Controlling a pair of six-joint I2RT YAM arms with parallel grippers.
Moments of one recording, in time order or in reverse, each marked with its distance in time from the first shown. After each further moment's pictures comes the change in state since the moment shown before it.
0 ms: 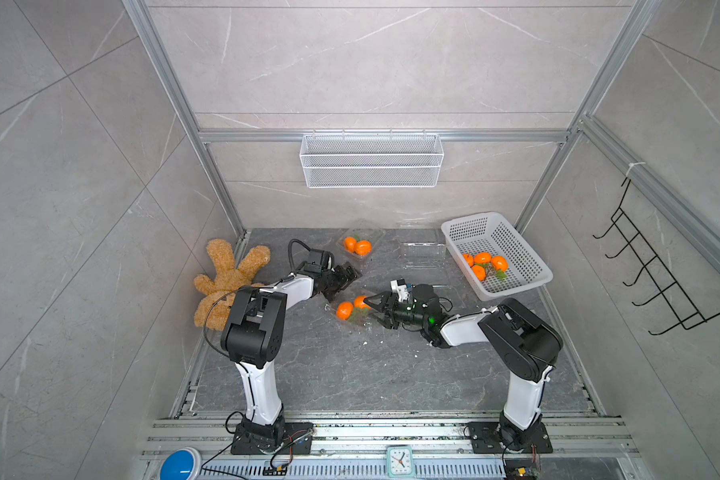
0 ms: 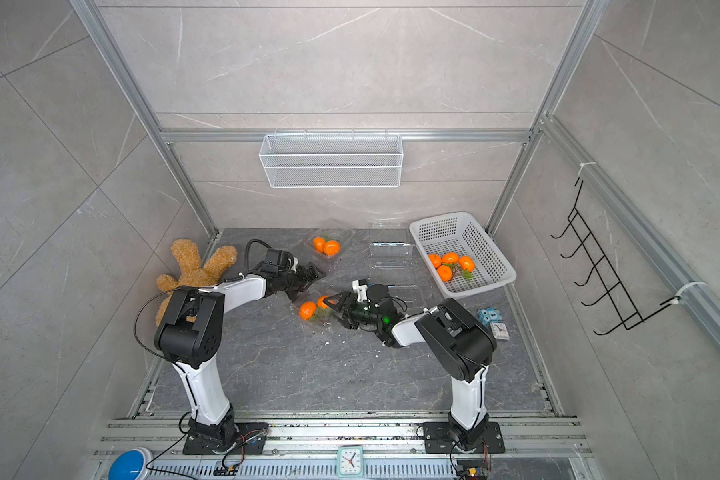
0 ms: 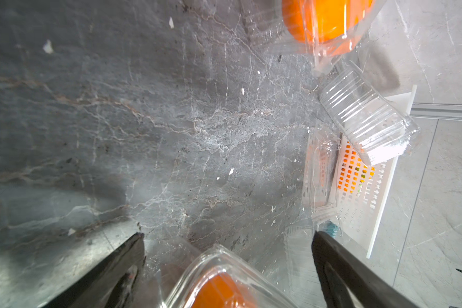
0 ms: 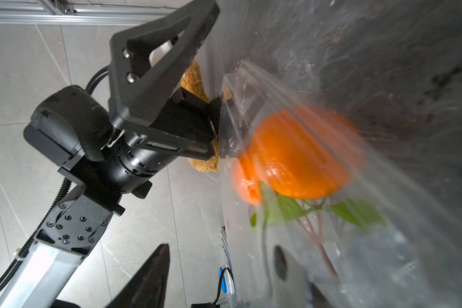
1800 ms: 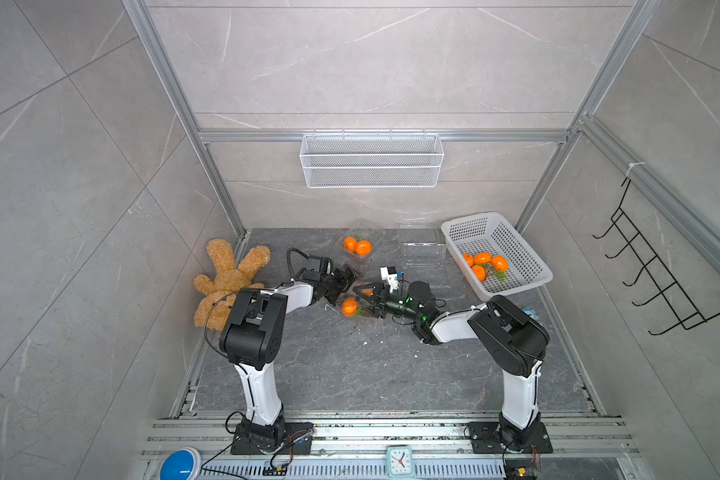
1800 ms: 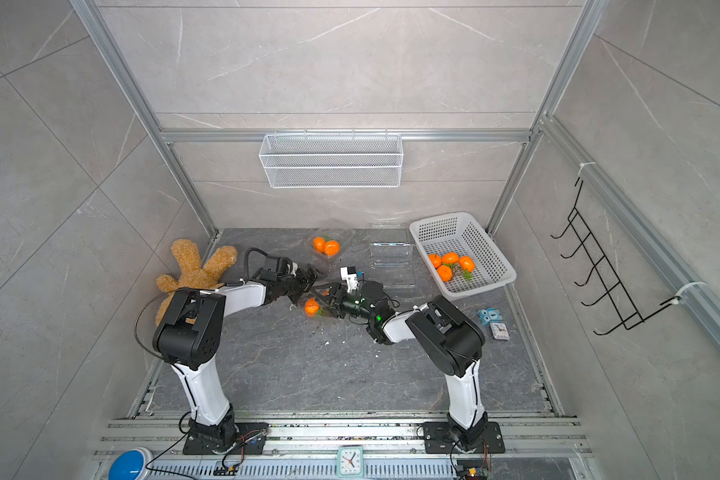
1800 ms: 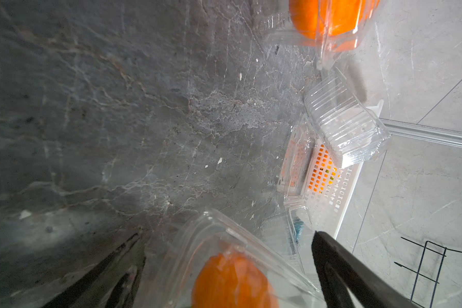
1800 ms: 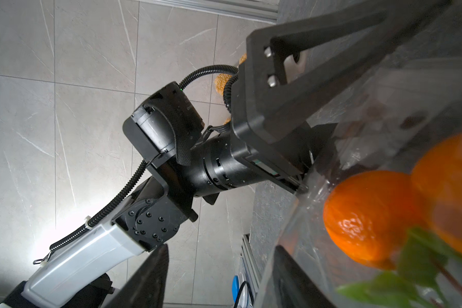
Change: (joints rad) left arm 0.000 -0.014 -0.101 0.175 0.076 -0.195; right arm 0.037 0.070 0.091 0.233 0.015 -0.009
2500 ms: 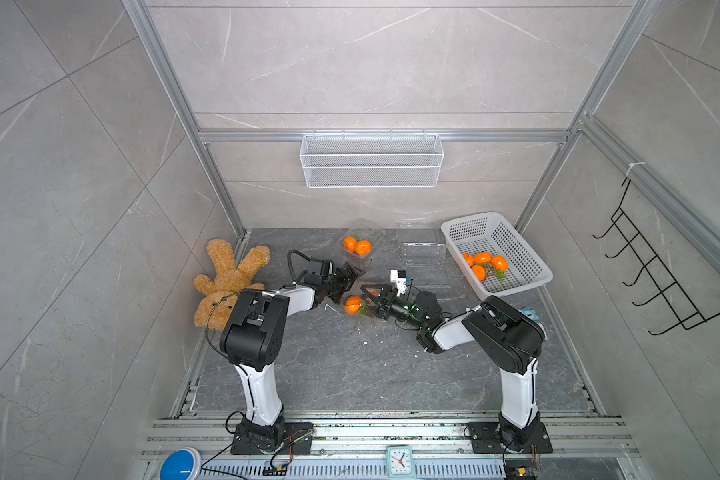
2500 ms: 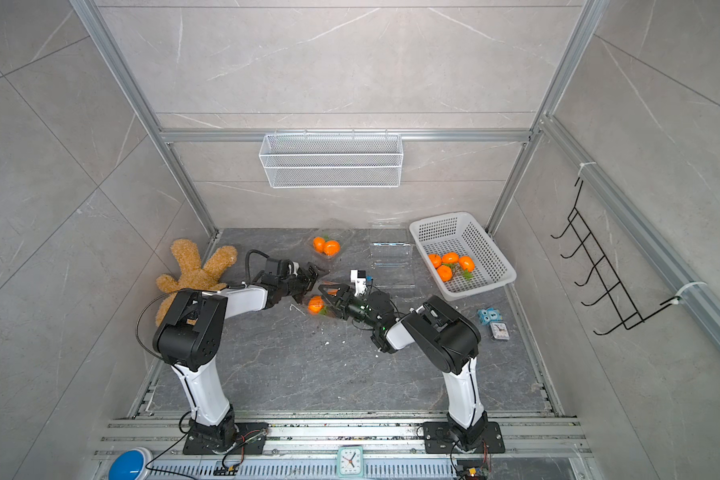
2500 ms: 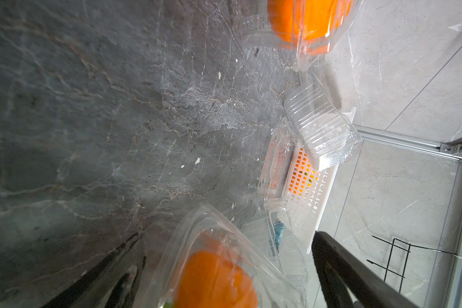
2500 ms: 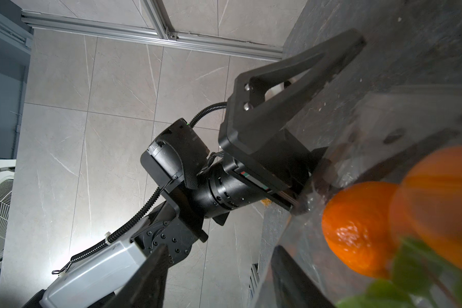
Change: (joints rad) left arm -0.023 -0.009 -0.054 0.144 -0.003 -0.114; right arm 0.000 0.031 -0.097 0.219 0.139 0.047
